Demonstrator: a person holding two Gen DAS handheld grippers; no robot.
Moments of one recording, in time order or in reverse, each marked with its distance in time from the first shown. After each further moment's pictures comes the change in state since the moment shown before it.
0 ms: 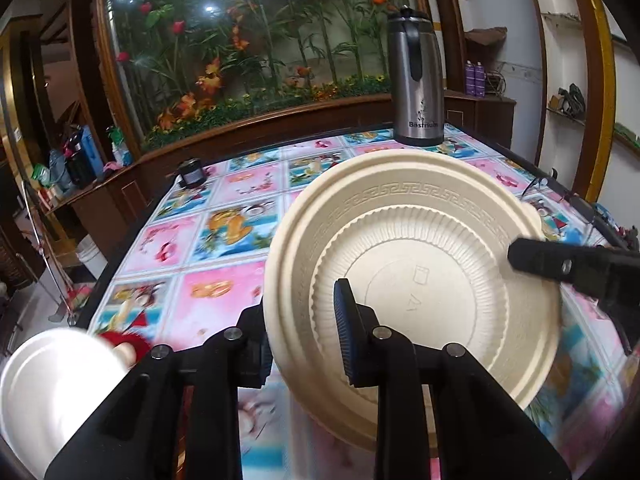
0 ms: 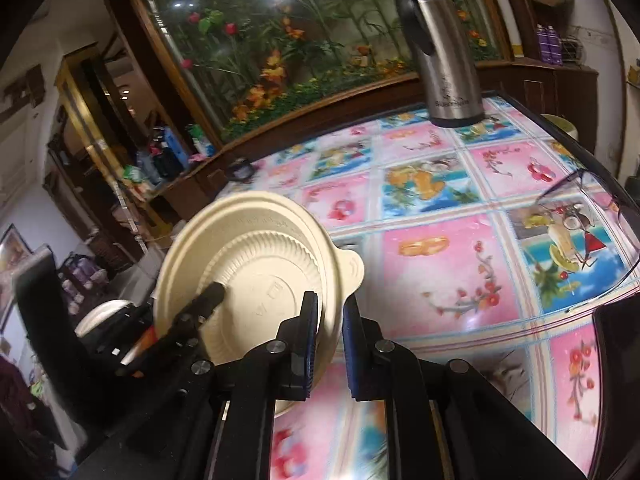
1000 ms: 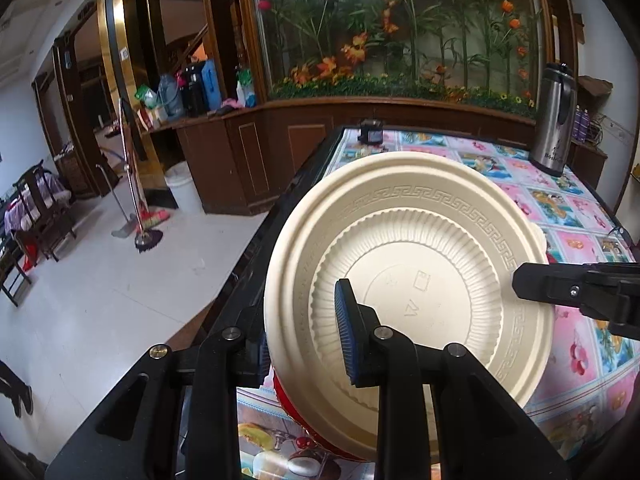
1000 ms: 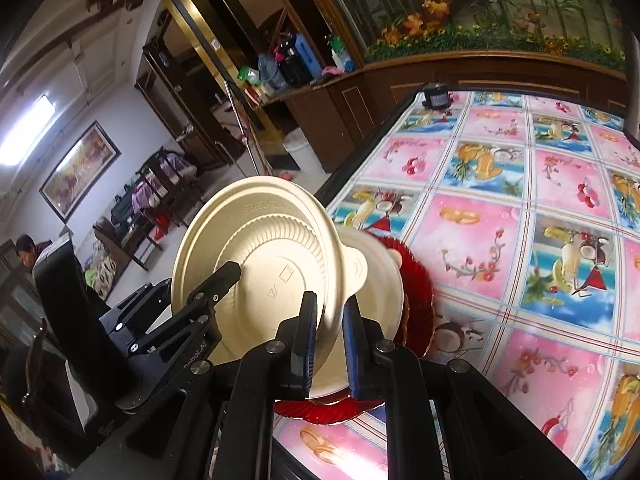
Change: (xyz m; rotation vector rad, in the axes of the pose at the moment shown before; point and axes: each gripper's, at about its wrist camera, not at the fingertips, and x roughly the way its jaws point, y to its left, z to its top) left arm -0.069 0.196 -0.070 -0.268 0.088 0.266; right arm 0.056 0.227 -0.039 -0.271 0.289 0.312
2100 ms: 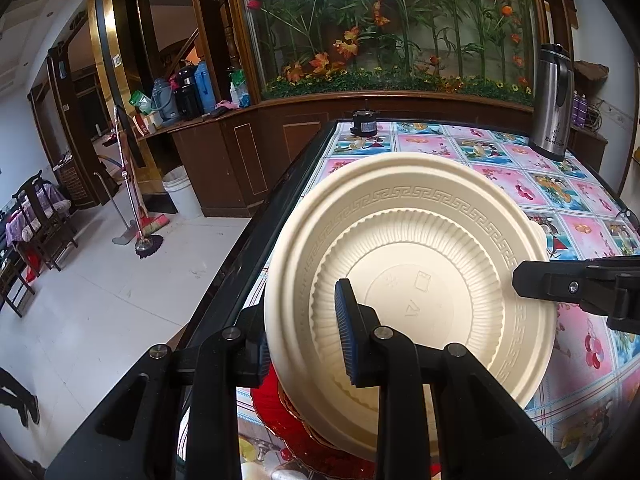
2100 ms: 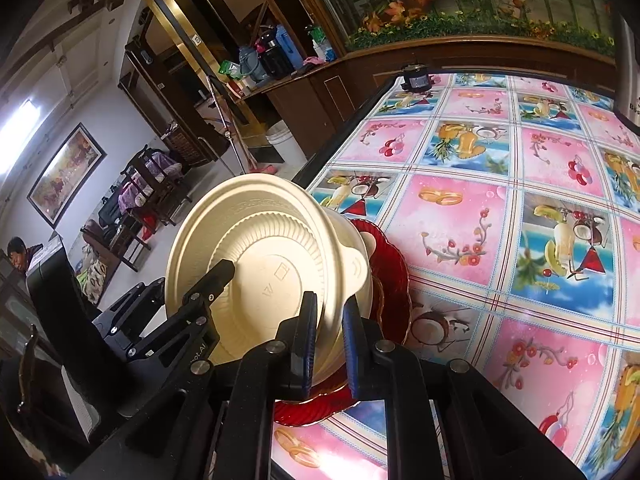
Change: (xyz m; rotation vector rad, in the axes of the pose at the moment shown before) left arm 0.006 -0.014 -0.010 0.041 -0.012 0.016; right arm 0.011 -0.019 -0.007 0.040 0.024 -0.042
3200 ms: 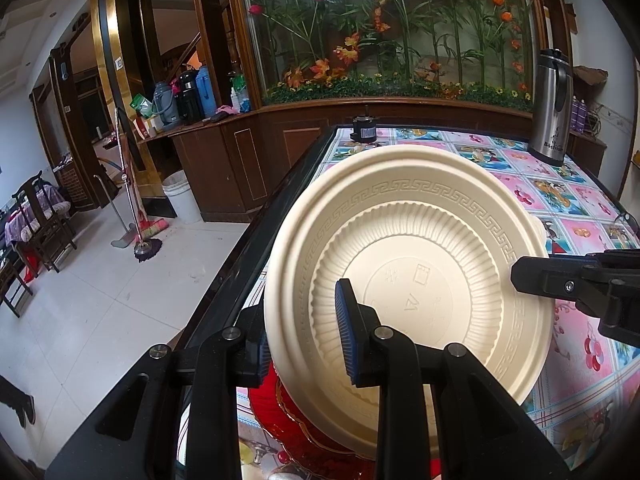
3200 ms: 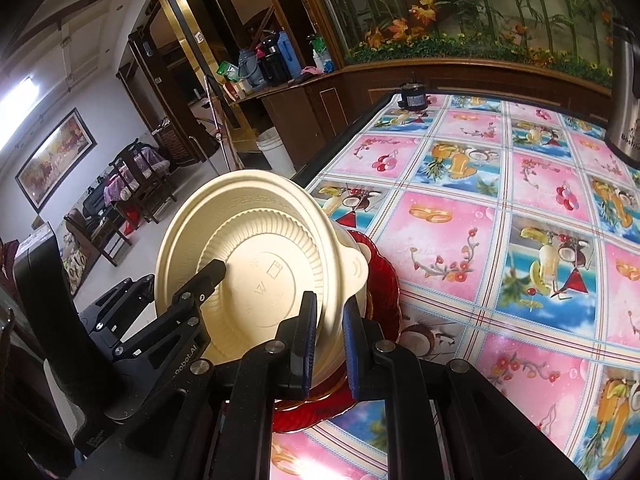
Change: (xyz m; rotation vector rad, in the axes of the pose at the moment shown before) left arm 0.000 0.001 0.000 -0.005 -0.008 -0.003; right arm -0.003 0.009 0.002 -0.071 -0.046 -0.076
